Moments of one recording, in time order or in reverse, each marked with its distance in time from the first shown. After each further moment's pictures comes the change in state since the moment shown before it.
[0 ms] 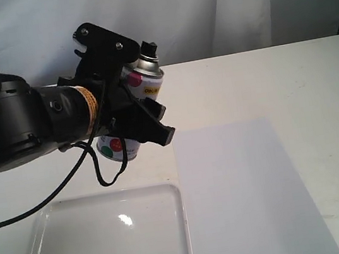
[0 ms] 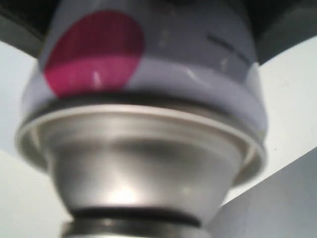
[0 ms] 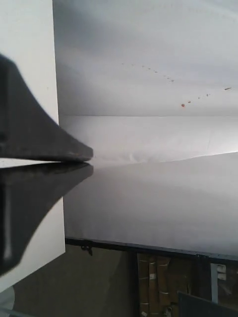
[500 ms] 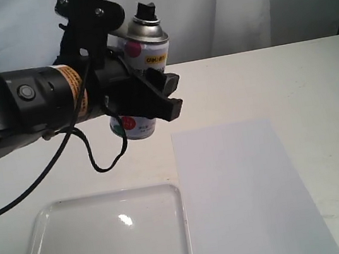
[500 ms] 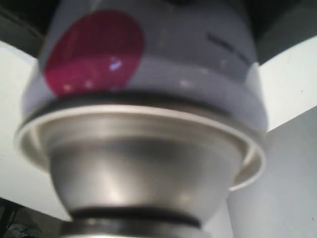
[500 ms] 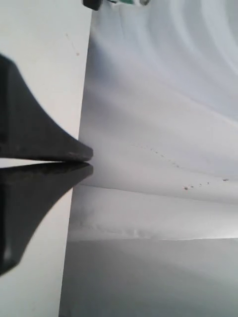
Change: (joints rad) left arm 0.000 -0.090 0.004 -0.024 -0.158 -0.033; right arm 0.000 -0.359 0.321 -0.003 0.272 -0.002
